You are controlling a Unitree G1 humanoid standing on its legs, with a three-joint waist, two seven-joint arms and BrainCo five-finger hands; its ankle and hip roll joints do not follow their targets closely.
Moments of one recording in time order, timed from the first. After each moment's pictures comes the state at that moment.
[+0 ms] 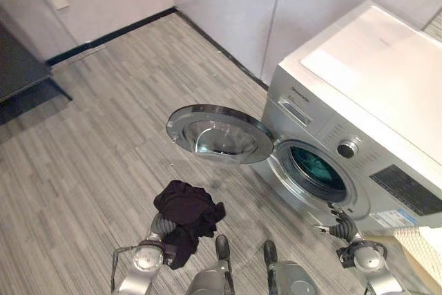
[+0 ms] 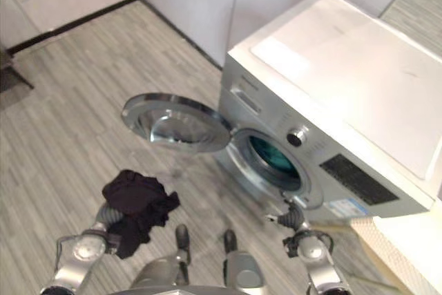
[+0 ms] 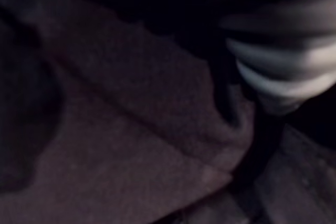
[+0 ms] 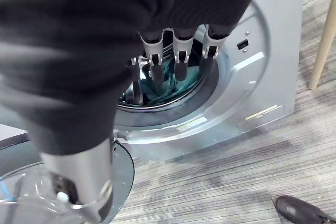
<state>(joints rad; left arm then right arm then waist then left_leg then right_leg) 0.09 0.41 -0.15 0.49 -0.02 -0.08 0.05 0.08 -0.37 0.17 0.48 -0.10 -0.07 -0.07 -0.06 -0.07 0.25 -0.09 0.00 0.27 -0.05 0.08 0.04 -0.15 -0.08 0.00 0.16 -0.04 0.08</state>
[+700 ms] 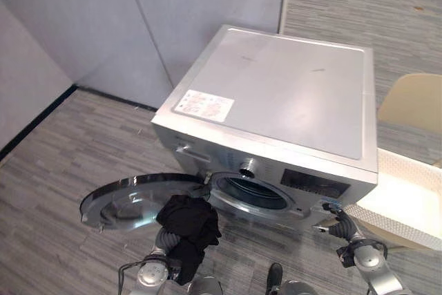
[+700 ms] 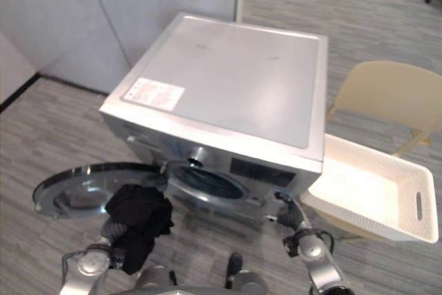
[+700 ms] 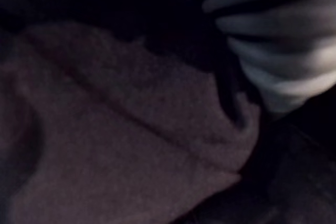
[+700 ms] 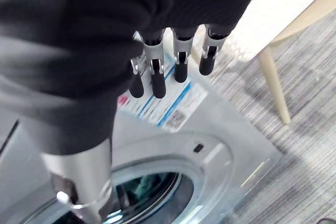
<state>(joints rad) 0.14 0.32 -0.16 0.50 -0.03 -0.08 0.04 0.09 -0.41 0.16 0.48 -0.10 -0.06 -0.09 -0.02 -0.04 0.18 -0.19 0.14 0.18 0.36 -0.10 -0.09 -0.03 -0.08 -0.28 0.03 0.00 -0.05</state>
